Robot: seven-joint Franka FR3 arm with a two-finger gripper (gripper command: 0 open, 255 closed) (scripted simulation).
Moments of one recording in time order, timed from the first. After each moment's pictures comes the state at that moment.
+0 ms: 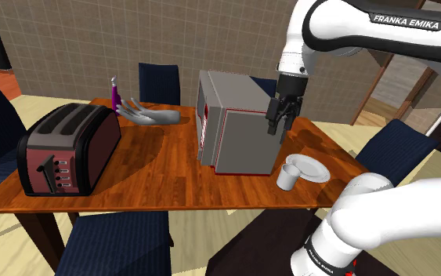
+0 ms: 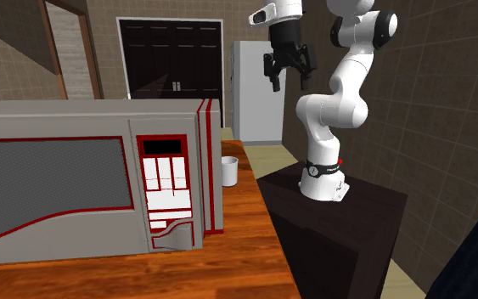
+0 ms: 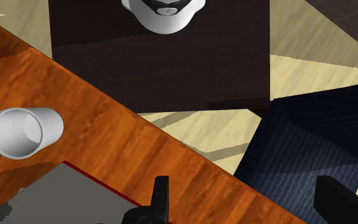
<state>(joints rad) -0.01 -0.79 0.00 -2.38 0.09 1.45 0.02</state>
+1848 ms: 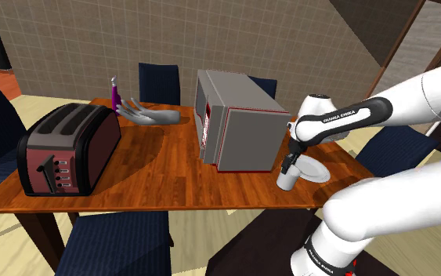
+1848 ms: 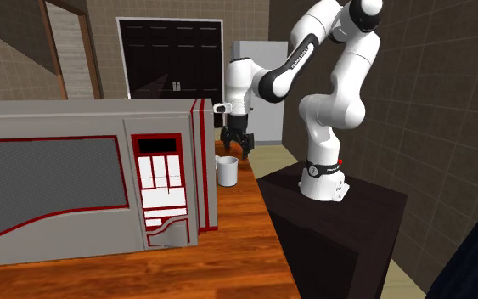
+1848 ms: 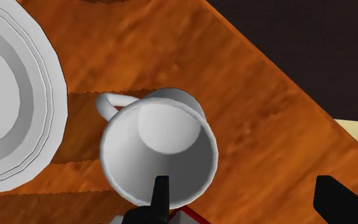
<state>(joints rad) -0.25 -0.55 -0.45 -2.89 -0.40 2.38 -0.44</state>
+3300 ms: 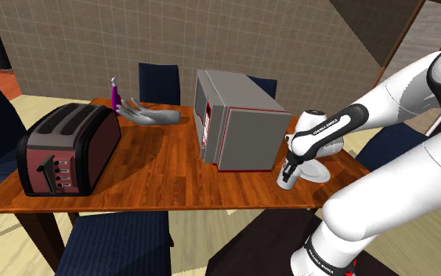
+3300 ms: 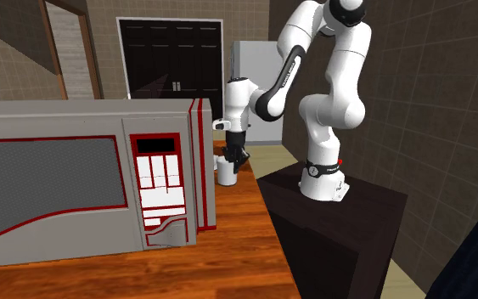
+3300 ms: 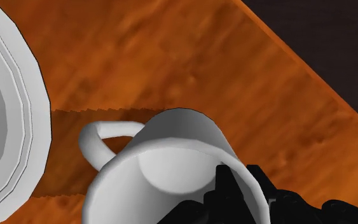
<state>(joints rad) -0.25 -0.32 -0.53 -2.91 -0.43 2.64 -0.48</state>
